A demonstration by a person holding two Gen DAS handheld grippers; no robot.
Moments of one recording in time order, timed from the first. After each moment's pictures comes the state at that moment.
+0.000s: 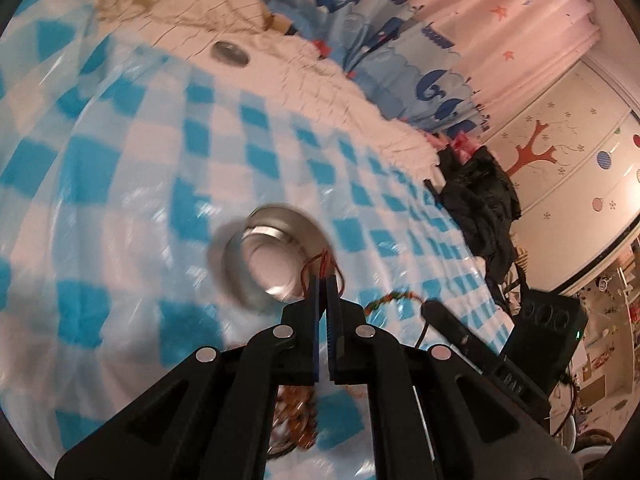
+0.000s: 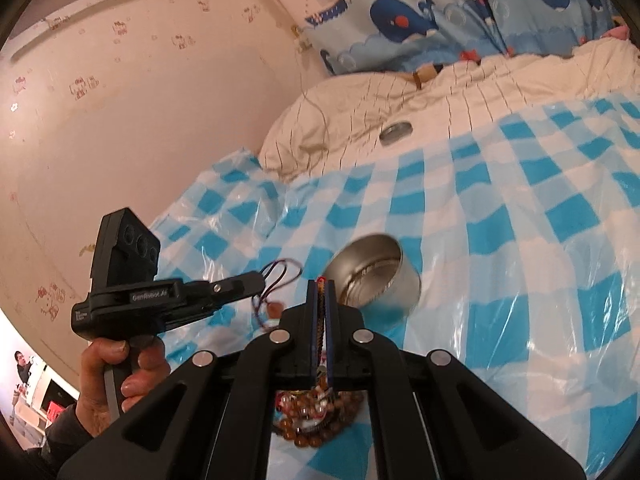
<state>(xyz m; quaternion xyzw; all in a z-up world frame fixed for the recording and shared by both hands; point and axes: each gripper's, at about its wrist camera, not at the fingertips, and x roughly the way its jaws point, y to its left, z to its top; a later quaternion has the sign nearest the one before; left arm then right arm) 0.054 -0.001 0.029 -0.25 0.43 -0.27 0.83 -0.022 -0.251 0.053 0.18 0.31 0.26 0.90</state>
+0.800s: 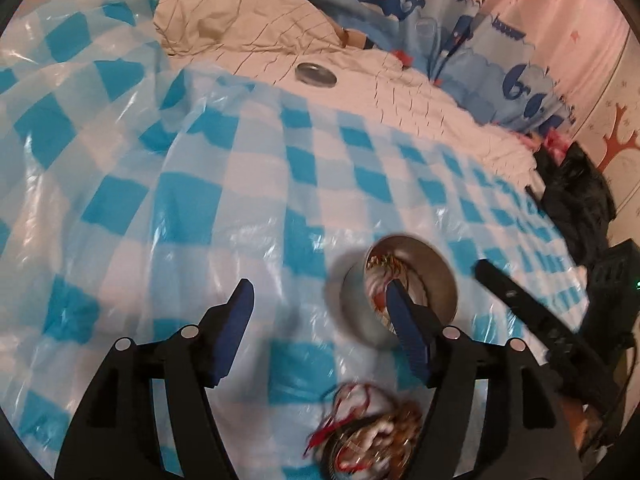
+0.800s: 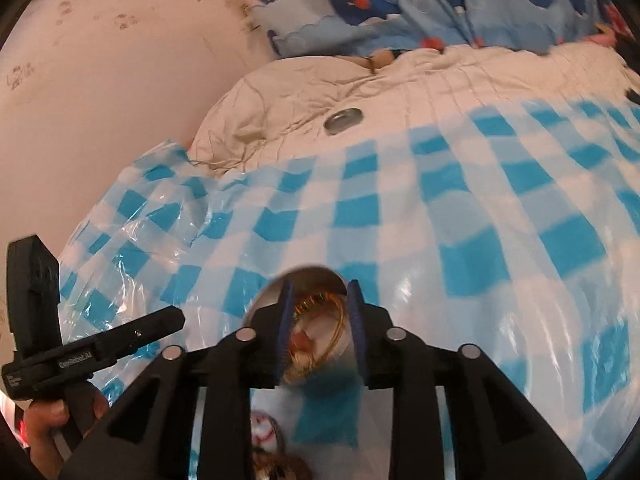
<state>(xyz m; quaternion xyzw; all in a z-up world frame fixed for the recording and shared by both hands) 0.067 0.016 0.016 -0.14 0.44 -0.09 0.88 0.053 -0.232 0.029 0.15 0.36 0.16 0.91</state>
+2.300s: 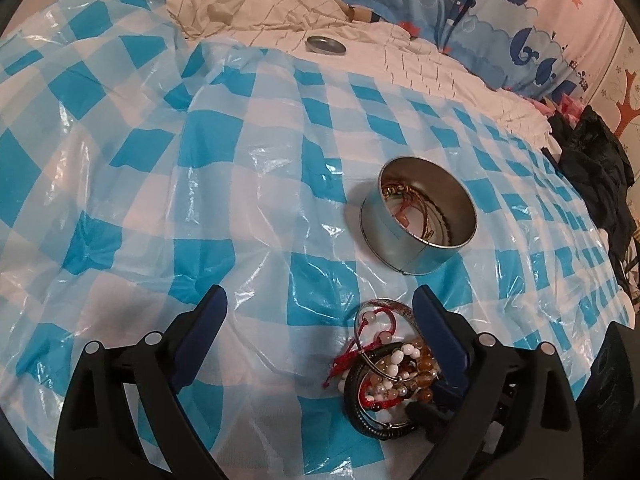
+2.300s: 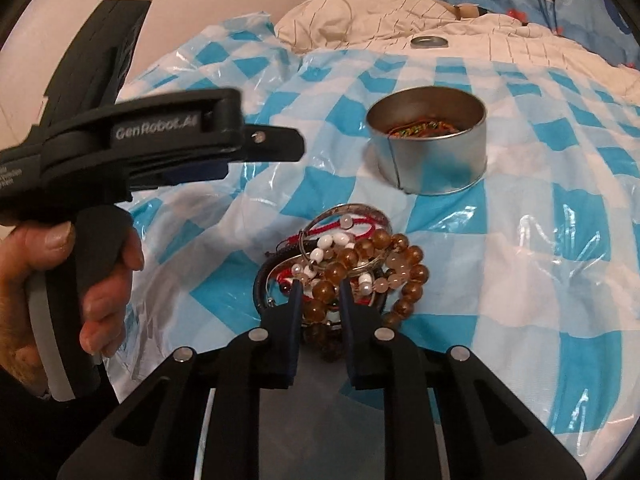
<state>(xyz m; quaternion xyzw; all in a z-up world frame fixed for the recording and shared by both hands) 0.020 0.009 -0.003 -0.09 0.47 -0.07 0.87 -0.060 -0.152 -0.027 0.01 0.45 0.26 0.86</state>
